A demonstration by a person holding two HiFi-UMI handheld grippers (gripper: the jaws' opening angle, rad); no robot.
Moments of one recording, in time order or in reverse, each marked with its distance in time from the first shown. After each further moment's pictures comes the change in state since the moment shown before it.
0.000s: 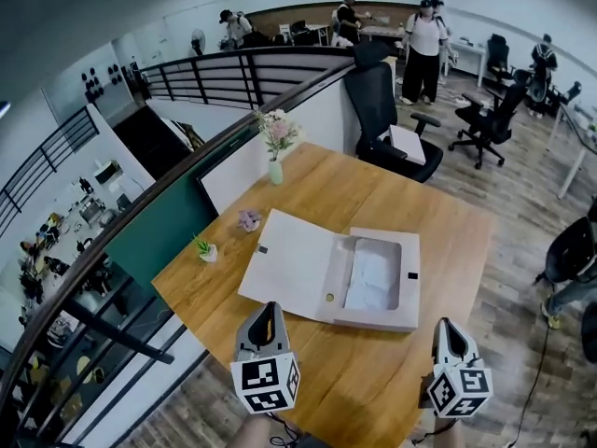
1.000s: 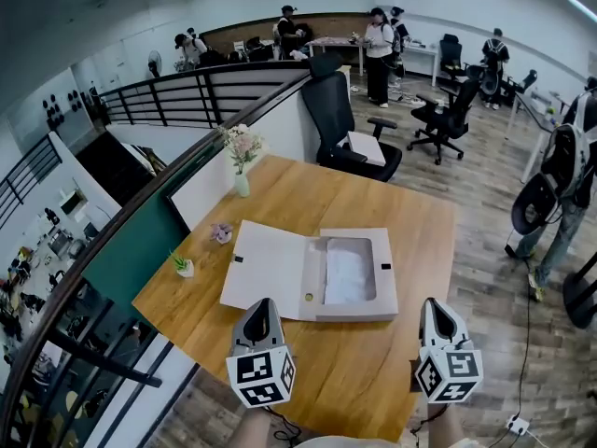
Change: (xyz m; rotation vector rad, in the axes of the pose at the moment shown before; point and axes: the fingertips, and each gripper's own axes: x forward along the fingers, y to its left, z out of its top) left arm -0.001 -0.018 0.007 -0.029 -0.042 -0.146; right arm -0.033 0.020 0.037 -0.072 -0.104 -0.109
